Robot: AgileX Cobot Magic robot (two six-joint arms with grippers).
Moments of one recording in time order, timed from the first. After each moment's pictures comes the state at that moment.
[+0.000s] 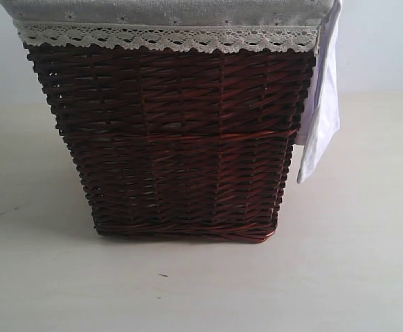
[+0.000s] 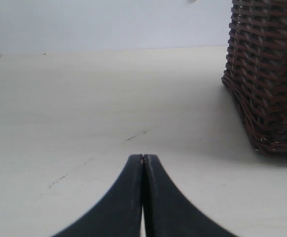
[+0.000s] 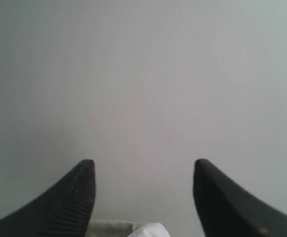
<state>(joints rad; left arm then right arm) -0.01 0.01 0.00 -0.04 0.37 0.08 0.00 0.40 -0.47 -0.59 -0.45 0.82</state>
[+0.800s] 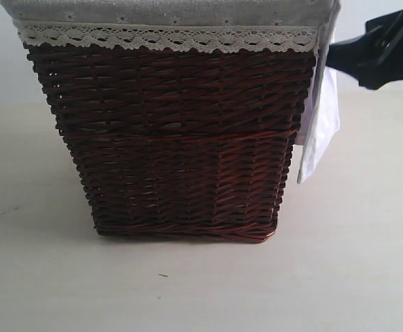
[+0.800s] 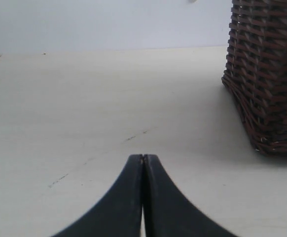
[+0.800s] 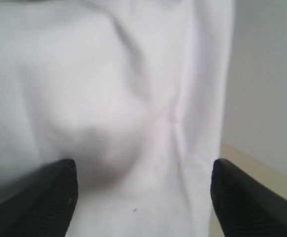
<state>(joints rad) -0.01 0.01 0.00 -0.04 0.37 0.08 0.00 1.30 -0.87 -1.71 -0.55 1.37</state>
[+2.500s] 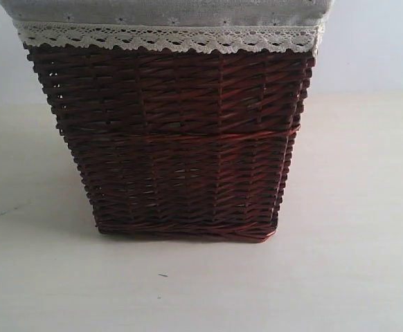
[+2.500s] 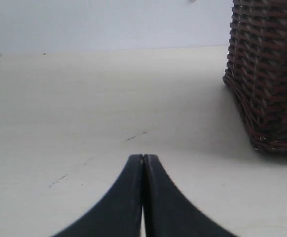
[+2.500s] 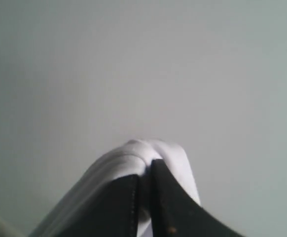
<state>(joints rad) -0.01 0.01 0.00 -0.04 0.37 0.08 0.00 1.12 -1.25 -1.21 -0.43 1.01</state>
